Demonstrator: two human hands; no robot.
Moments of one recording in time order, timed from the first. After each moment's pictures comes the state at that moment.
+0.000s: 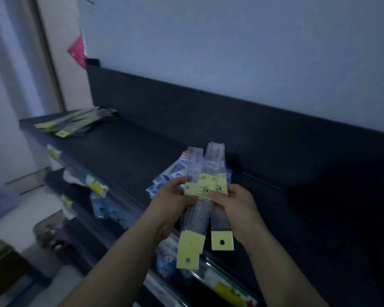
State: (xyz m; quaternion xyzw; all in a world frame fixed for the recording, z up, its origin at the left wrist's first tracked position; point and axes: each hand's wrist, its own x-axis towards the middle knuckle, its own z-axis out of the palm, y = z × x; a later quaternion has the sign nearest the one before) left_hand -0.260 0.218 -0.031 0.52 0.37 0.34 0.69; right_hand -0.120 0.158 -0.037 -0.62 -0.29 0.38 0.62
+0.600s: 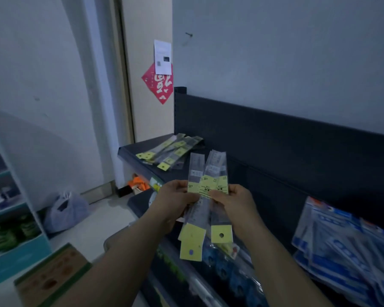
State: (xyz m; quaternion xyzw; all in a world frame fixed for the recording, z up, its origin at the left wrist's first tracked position) left_hand -0.499 0.434 -0.003 0.52 0.45 0.40 0.60; right_hand -0.350 0.408 -0.020 -0.61 -0.37 0.41 0.57
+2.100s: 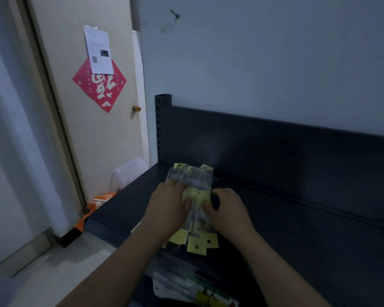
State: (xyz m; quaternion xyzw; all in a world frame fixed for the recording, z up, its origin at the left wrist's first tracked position) left_hand -0.547 0.780 -0.023 0.89 0.37 0.24 0.10; right_hand -0.419 0.689 -0.033 -0.82 -0.48 0.07 0.30
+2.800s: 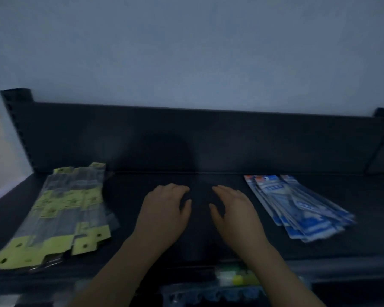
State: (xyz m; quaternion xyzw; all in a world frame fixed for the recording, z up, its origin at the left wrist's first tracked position) left_hand -0.451 0.615 -0.012 0.95 0.10 0.27 0.12; right_hand -0.373 0.464 -0.023 -0.89 -0.34 -0.15 0.25
